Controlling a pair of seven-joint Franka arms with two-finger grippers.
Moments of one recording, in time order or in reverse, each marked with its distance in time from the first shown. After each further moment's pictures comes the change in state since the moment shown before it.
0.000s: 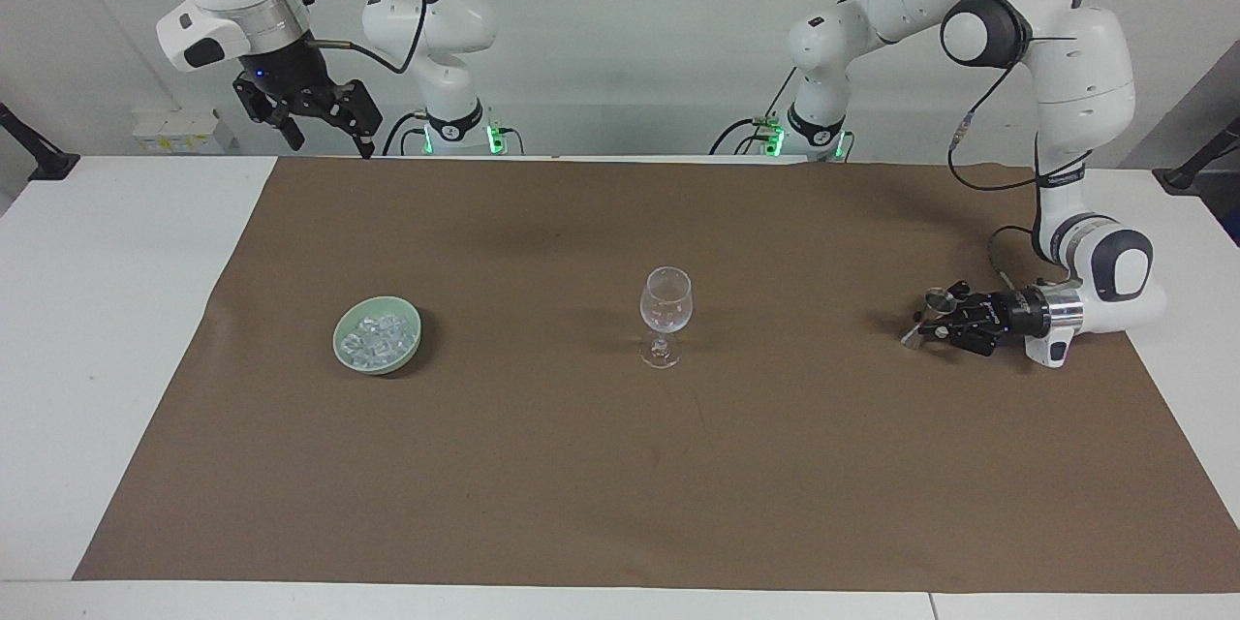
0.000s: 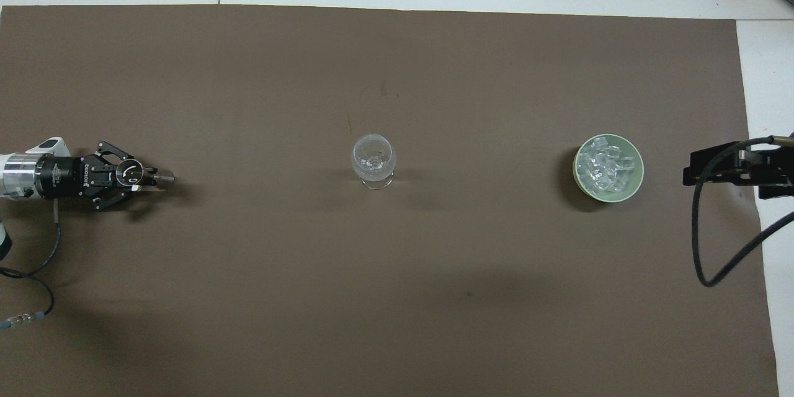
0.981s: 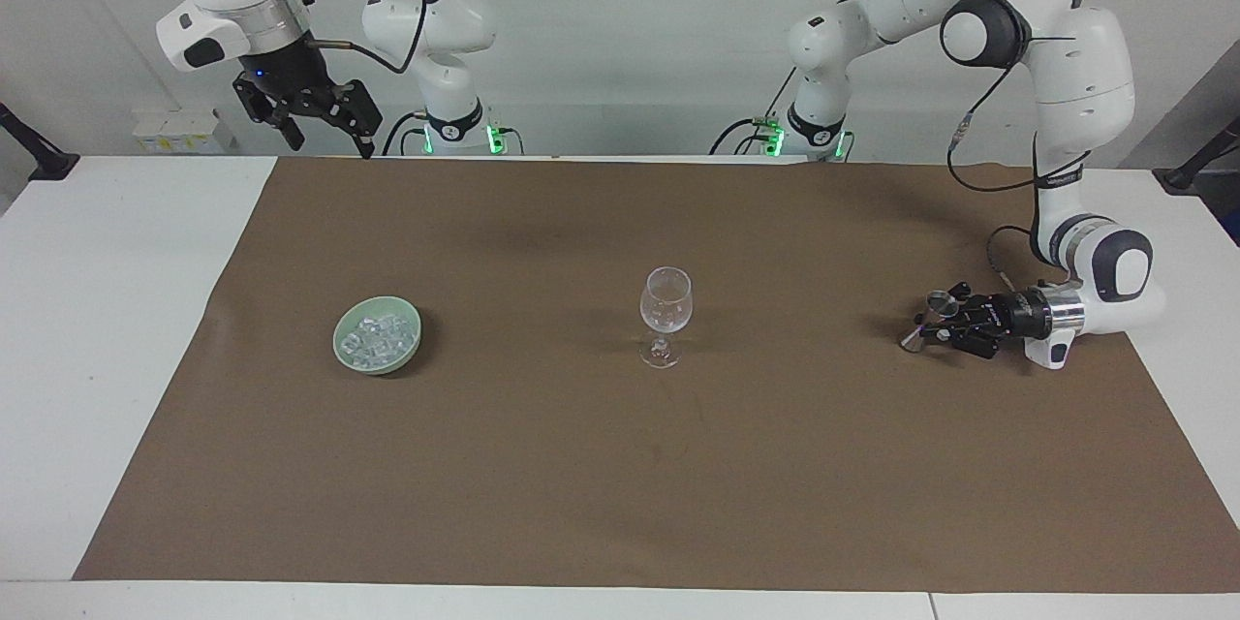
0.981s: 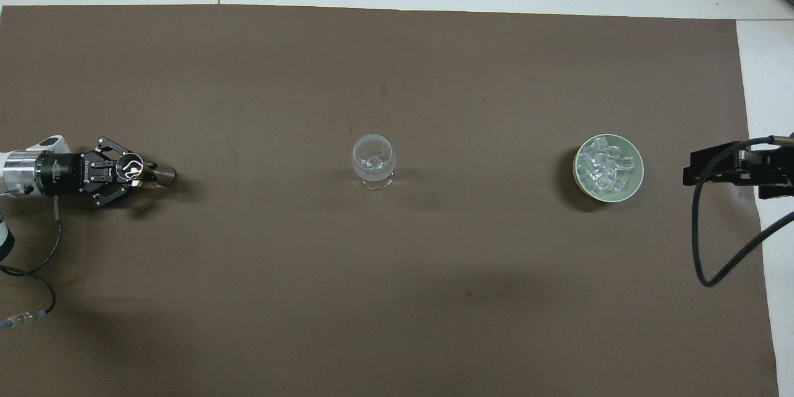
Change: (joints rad) left arm -0.002 0.000 -0.004 0.004 -0.030 0.001 -0.048; right arm 0.000 0.000 0.000 0.000 0.000 0.000 0.000
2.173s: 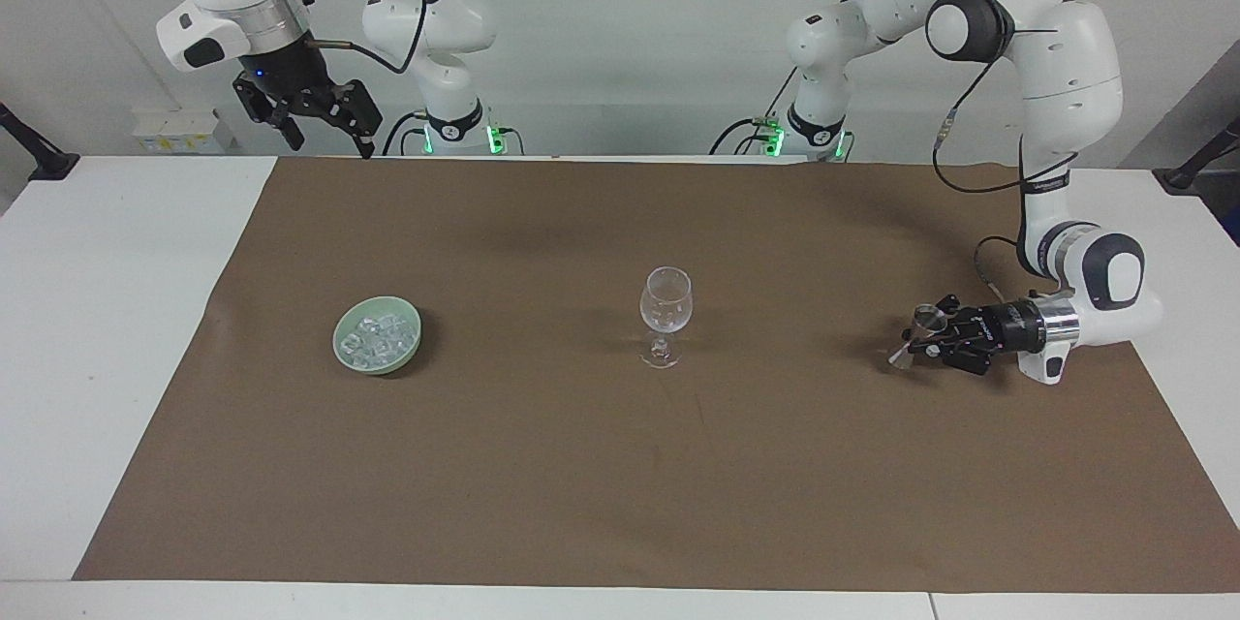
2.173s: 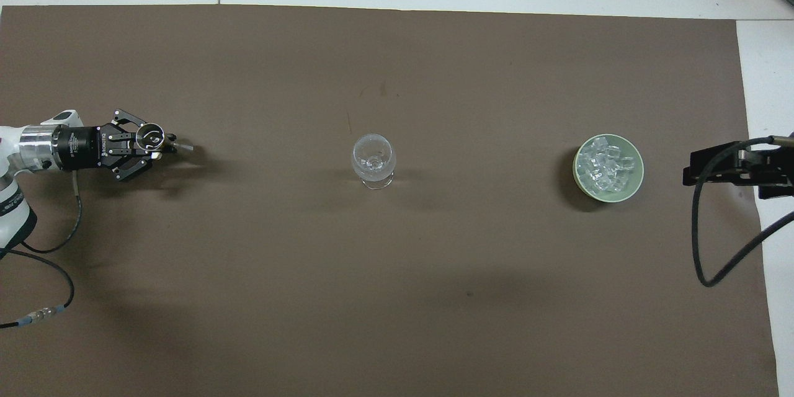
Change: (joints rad) left arm -0.098 -0.041 -0.009 0.012 -0.115 0.083 -0.058; right arm 0.000 0.000 0.000 0.000 0.000 0.000 0.000
